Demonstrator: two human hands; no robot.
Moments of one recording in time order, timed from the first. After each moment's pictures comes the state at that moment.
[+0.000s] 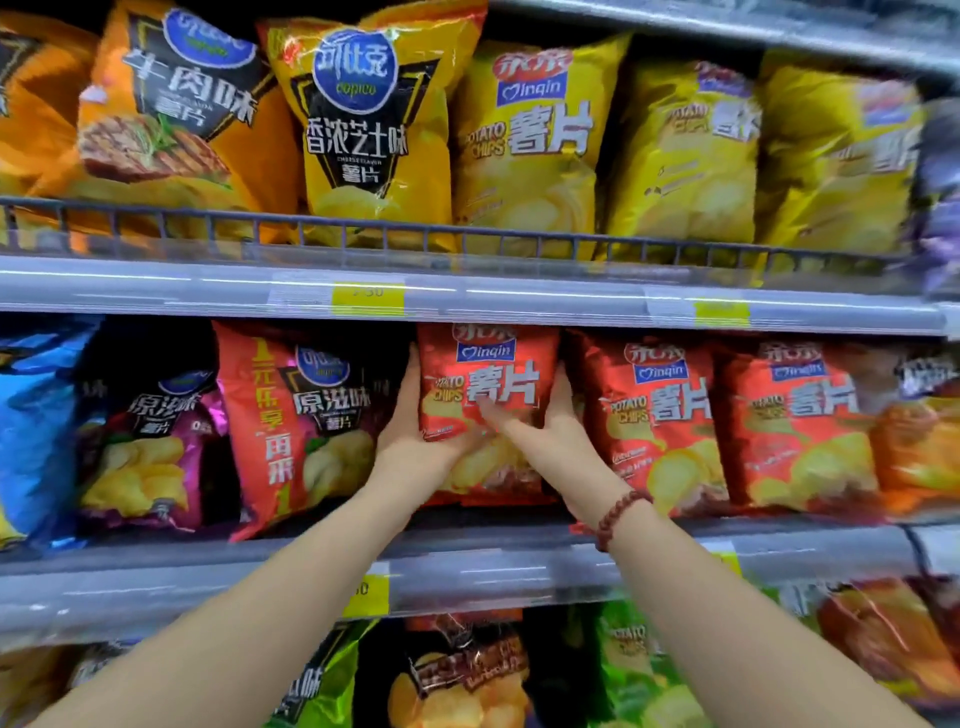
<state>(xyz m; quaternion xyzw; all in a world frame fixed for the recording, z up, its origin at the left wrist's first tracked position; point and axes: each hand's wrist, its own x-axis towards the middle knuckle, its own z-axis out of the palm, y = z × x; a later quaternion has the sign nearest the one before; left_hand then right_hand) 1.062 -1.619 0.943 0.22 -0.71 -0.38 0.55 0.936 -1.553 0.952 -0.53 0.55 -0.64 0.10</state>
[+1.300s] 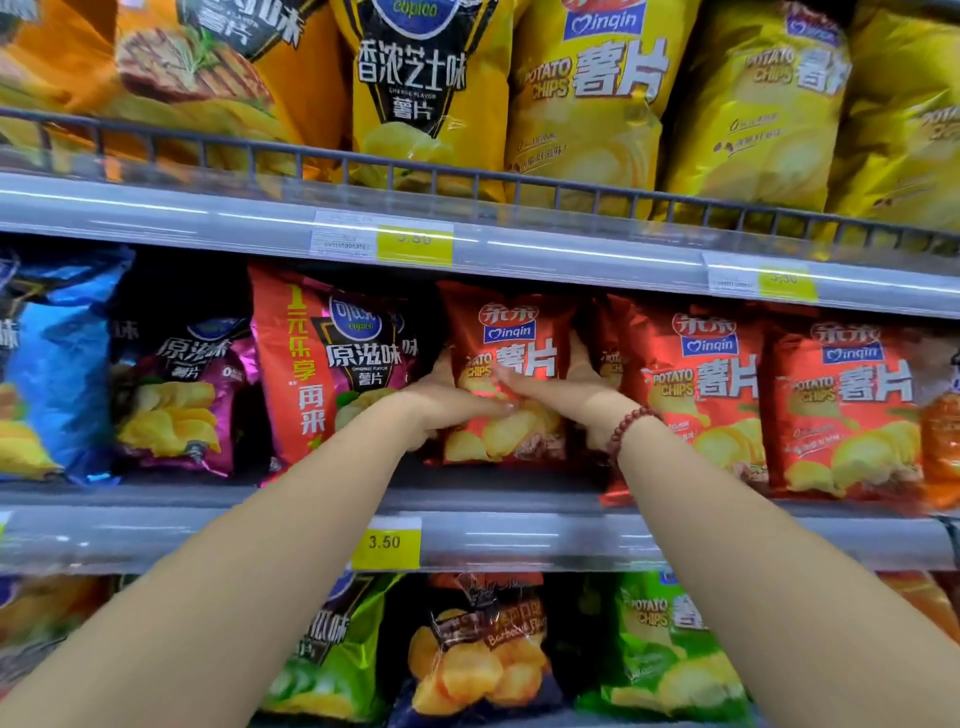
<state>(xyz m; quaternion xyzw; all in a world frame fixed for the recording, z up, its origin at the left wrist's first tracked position) 1.062 -1.668 0.960 0.35 -0.78 -0.43 0.31 0.919 -1.588 0.974 -0.50 0.64 -0.56 0.16</state>
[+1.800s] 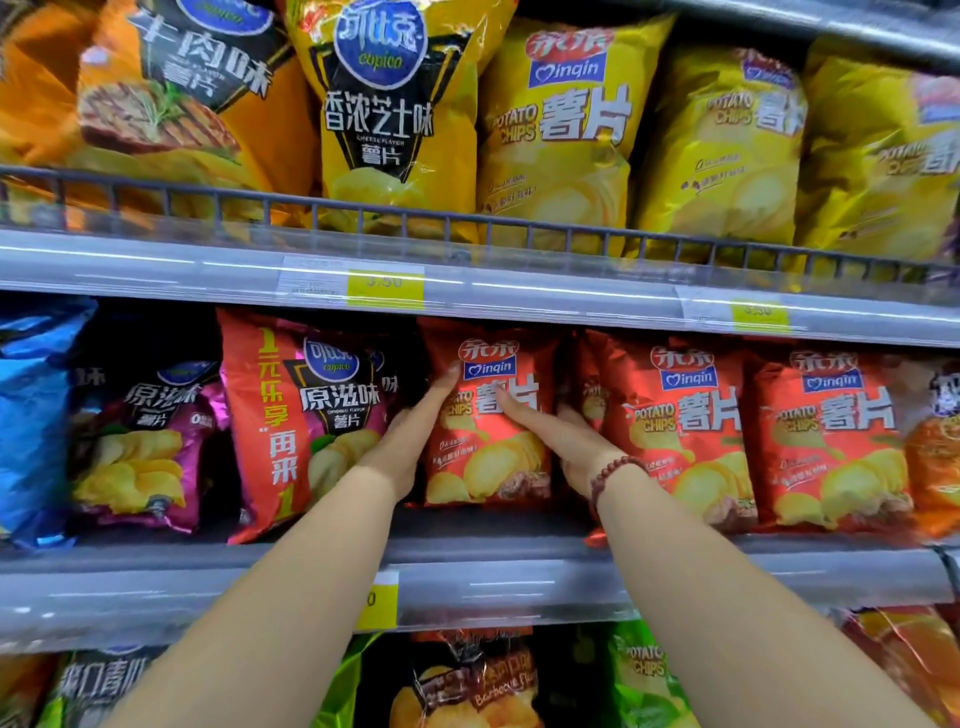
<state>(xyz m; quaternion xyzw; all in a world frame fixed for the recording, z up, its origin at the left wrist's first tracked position) 1.047 -1.683 0.952 0.23 -0.59 -0.64 0.43 0.903 -1.592 0.960 -0.46 0.55 -0.63 0.29</state>
